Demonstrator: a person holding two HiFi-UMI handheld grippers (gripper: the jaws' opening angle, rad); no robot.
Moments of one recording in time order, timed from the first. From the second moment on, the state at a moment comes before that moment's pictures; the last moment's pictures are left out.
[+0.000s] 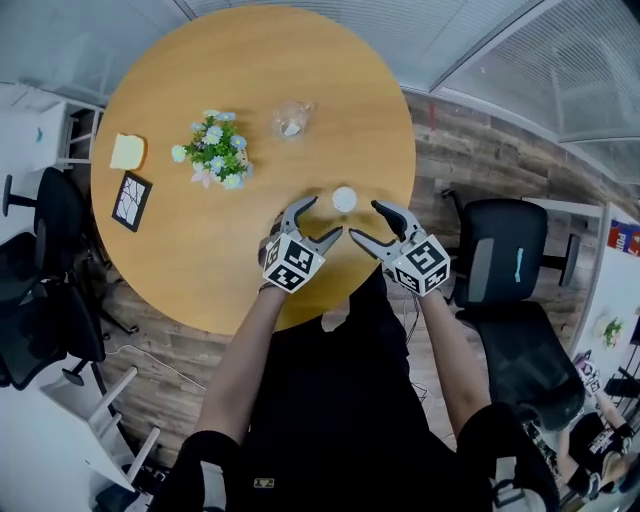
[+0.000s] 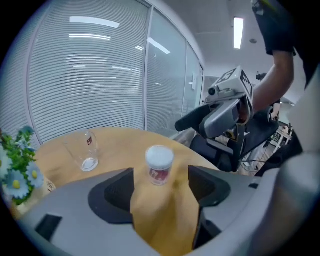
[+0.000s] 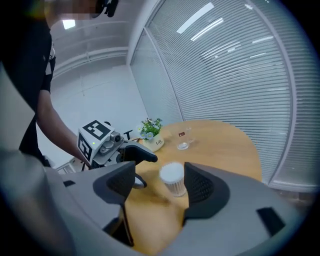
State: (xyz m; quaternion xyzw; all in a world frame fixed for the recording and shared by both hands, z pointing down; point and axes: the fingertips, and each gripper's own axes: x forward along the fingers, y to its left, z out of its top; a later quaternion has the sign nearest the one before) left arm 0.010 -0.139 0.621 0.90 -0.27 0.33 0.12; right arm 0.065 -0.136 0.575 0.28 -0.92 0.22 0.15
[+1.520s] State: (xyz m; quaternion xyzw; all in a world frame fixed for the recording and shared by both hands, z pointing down) left arm -0.032 -0.079 0.434 0.96 -0.25 0.11 0.13; right arm 0.036 -0.075 0.470 0.33 -0.92 0.10 0.16
